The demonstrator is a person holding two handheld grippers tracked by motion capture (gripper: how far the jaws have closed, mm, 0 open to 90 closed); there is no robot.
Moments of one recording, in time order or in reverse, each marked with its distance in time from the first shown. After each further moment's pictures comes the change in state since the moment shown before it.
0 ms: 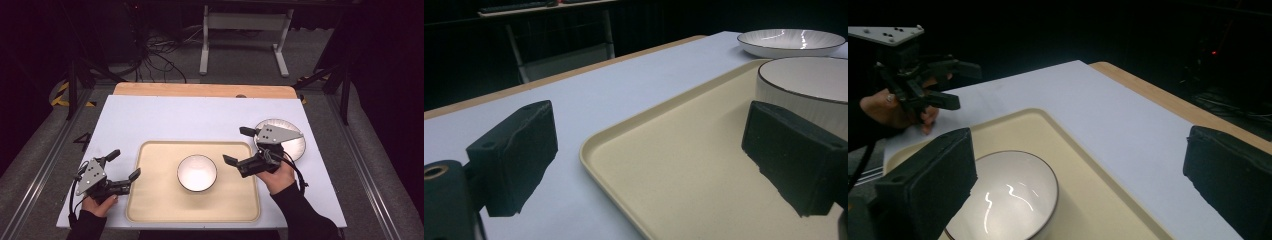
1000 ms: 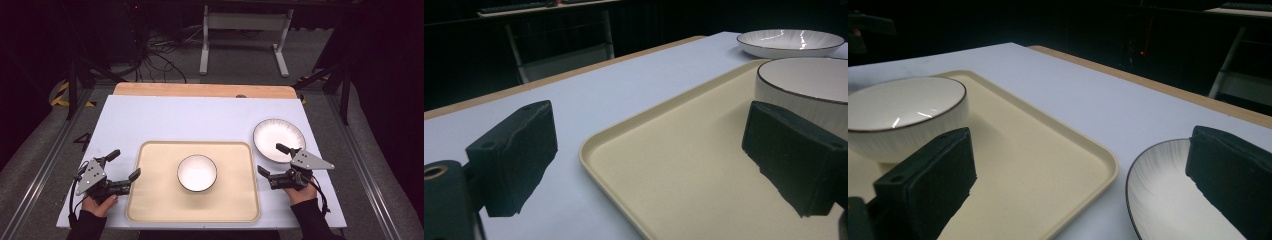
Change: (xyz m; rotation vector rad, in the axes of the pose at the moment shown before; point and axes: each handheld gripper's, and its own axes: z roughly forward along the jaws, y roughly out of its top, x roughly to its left) left arm 0.000 0.000 0.000 0.000 -0.002 0.000; right arm -0.036 -0.116 -0.053 -0.069 -0.222 0.035
